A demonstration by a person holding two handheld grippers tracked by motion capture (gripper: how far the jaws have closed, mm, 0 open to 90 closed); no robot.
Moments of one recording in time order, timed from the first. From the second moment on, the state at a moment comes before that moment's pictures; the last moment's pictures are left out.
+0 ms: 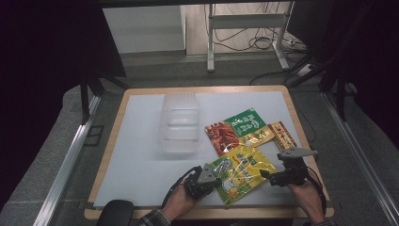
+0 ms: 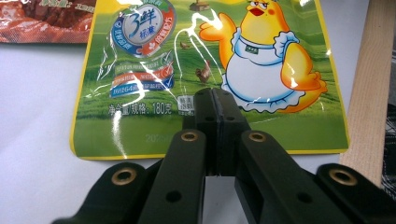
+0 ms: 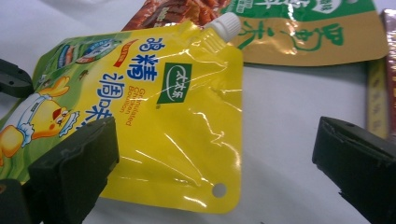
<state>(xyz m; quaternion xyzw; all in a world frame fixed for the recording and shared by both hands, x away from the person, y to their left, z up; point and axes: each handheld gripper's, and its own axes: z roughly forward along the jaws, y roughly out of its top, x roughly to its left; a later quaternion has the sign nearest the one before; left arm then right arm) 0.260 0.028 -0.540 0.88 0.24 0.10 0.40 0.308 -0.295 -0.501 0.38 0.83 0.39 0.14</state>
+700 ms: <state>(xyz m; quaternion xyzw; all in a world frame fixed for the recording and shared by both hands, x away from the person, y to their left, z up) 0.259 0.030 -0.541 0.88 0.25 0.10 0.40 0.336 -0.273 -0.521 0.38 0.83 0.40 0.00</state>
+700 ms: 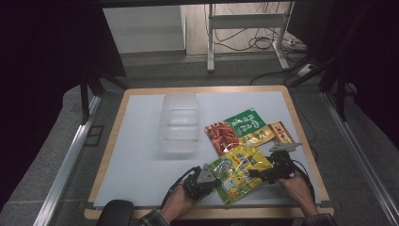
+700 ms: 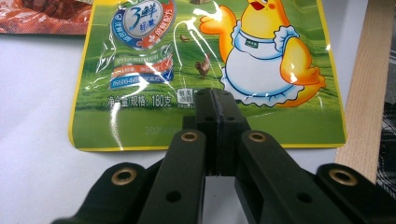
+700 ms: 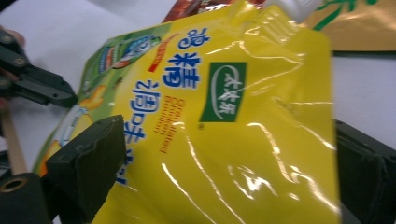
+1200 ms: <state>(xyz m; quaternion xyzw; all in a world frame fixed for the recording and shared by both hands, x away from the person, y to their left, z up) 0.260 0.031 -0.540 0.87 0.25 0.09 0.40 0.333 -0.268 -0.506 0.39 0.81 0.42 -0.02</state>
